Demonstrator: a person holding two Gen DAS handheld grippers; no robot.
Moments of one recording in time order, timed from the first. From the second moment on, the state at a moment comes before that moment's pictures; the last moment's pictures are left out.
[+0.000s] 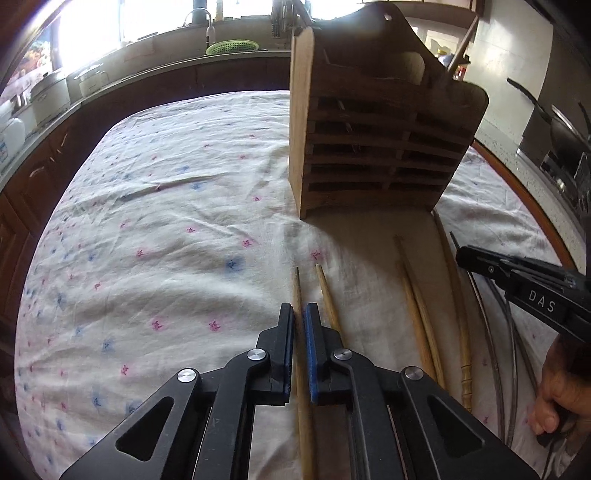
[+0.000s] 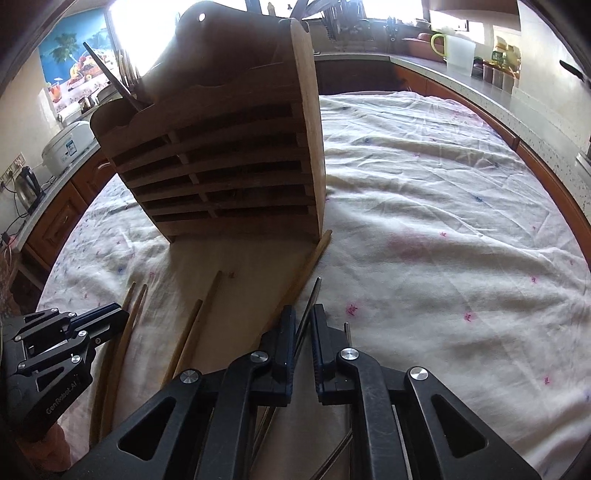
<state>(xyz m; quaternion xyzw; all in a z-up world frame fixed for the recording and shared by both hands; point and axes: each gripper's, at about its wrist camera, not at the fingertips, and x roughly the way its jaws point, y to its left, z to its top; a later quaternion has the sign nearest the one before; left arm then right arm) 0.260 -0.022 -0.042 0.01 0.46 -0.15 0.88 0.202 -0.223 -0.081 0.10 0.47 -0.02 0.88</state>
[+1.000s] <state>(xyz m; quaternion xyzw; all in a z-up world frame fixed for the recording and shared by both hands) 0.142 0.069 0.112 -0.10 0.27 -0.18 0.94 0.124 -0.232 0.118 0.12 0.22 0.01 0.97</state>
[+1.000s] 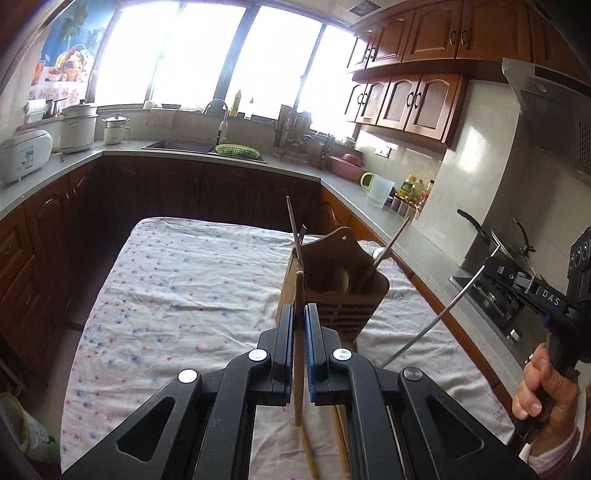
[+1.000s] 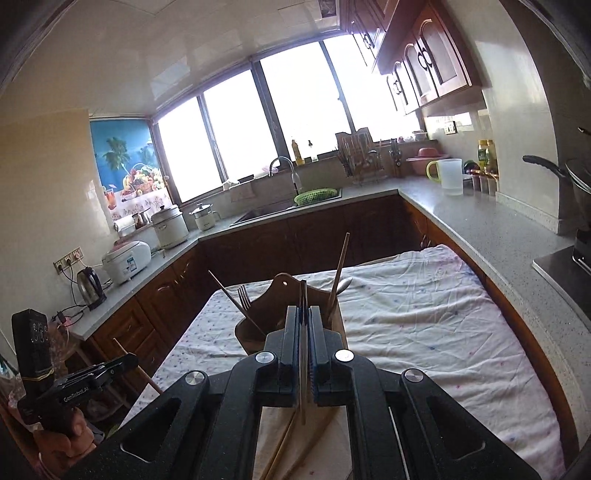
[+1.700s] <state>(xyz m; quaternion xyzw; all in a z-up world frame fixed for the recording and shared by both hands) 0.183 0.059 0.151 -0.10 0.21 -0.18 0.95 0.147 -0.239 0.141 0.13 0.18 0.00 0.97</state>
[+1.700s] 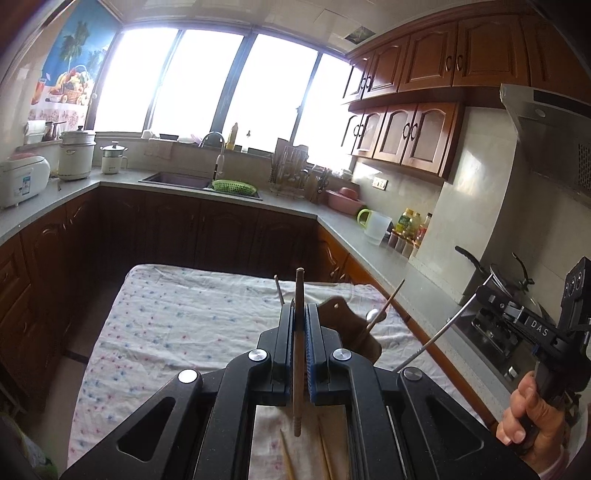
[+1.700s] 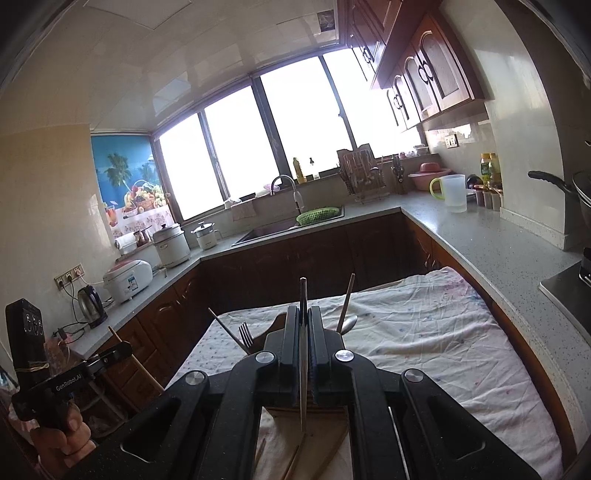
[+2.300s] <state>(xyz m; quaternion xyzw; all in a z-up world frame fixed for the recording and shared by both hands) 0.292 0.006 0.108 -0.10 0.18 -0.17 0.96 0.233 -0.253 0.125 0.12 0.17 -0.02 0.98</state>
